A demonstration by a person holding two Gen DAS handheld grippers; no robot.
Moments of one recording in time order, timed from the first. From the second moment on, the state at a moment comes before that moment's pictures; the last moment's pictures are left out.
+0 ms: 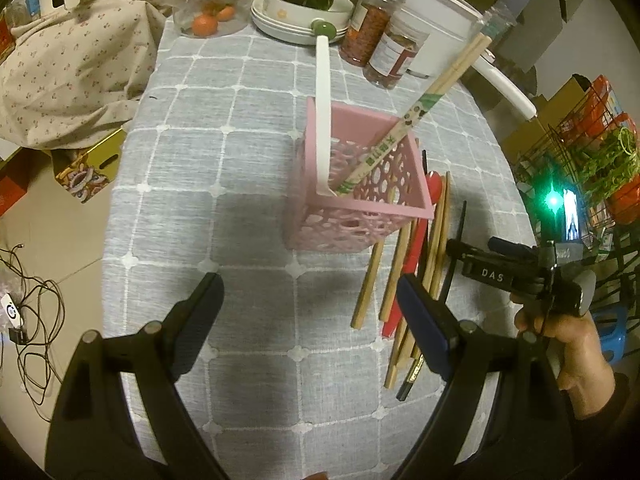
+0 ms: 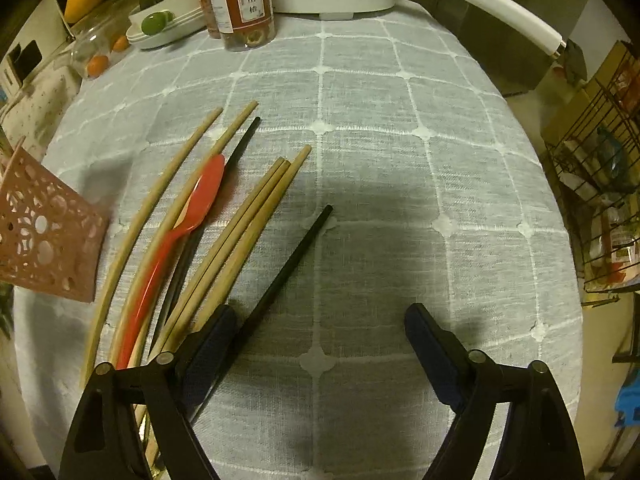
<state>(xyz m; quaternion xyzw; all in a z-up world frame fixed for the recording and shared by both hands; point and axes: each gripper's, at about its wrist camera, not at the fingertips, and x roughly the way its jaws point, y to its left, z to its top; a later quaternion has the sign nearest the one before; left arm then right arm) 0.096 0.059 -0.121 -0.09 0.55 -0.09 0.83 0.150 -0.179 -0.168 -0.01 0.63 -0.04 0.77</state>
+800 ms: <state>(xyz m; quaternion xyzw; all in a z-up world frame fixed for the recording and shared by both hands) 0.079 0.004 -0.123 -0.02 0.55 -0.15 0.82 0.146 -0.240 -0.146 0.07 0.63 0.03 0.77</state>
